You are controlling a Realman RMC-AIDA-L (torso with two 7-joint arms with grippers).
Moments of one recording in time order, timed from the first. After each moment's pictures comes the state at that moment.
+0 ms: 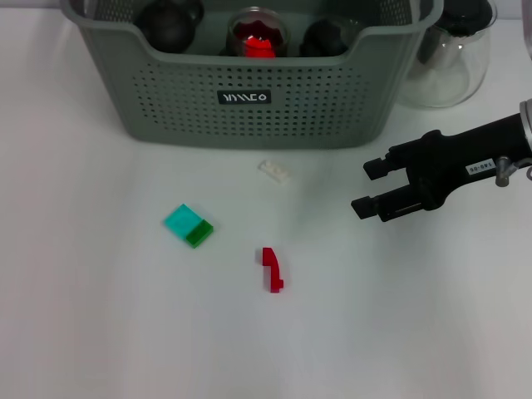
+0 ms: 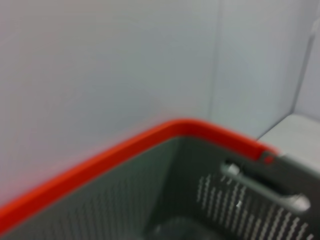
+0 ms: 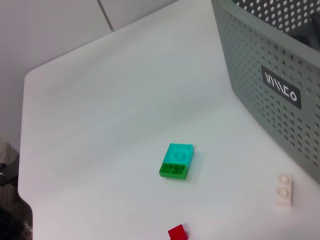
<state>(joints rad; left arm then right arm) -0.81 -2.10 0.96 1.34 2.43 1.35 -2.36 0.67 2.07 -0.96 -0.90 -2.24 -1.63 1.83</state>
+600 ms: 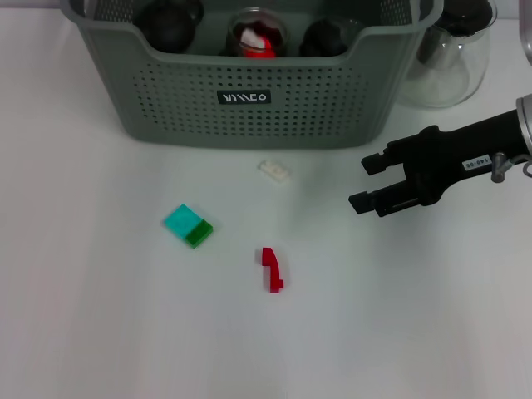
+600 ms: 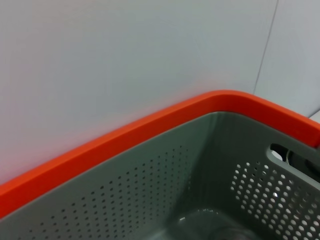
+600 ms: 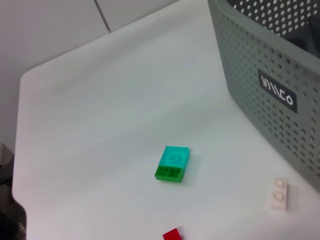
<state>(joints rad) -0.95 -2.10 0.99 1.00 2.54 1.09 -2.40 0.67 2.07 -0.96 -0.90 -2.24 -1.61 1.82</state>
